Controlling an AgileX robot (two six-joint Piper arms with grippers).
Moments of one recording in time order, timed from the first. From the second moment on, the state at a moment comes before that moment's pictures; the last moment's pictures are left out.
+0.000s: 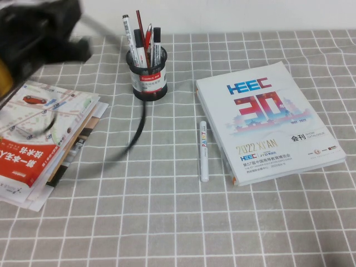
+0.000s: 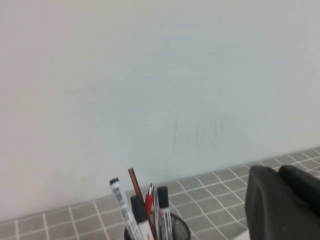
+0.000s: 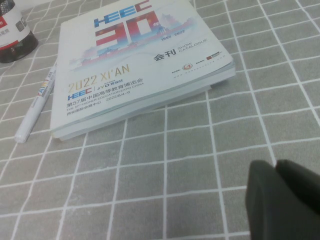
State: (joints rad) right arm 0.05 -0.02 0.03 0.29 0.42 0.03; left arm -0.24 1.24 -0.92 0.83 -0.33 -0.78
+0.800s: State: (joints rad) right arm 0.05 -0.02 0.03 0.29 0.42 0.03; left arm -0.24 0.23 -0.22 0.83 0.01 -1.03
